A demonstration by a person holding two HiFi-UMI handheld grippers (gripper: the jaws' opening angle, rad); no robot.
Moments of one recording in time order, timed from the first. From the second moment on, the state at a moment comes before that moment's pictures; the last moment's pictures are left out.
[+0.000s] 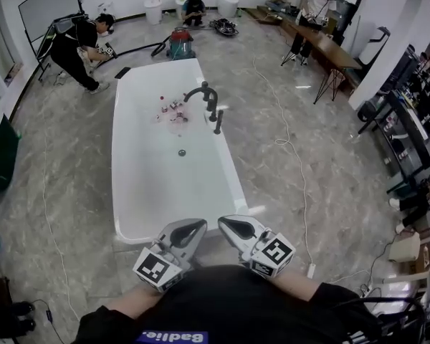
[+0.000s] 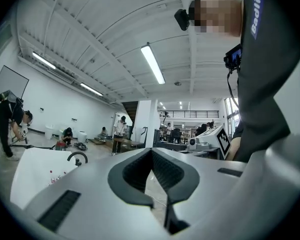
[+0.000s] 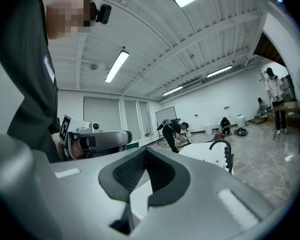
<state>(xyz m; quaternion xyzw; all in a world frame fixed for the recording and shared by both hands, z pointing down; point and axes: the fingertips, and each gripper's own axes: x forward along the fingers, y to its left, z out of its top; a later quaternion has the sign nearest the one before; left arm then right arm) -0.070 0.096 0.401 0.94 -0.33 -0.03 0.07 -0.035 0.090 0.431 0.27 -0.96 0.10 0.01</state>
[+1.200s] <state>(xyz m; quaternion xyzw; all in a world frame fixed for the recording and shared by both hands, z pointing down) -0.013 -0.068 0.400 0.91 -0.41 -0.02 0.09 0.027 -0.100 0.426 0.21 -0.97 0.11 0.00</state>
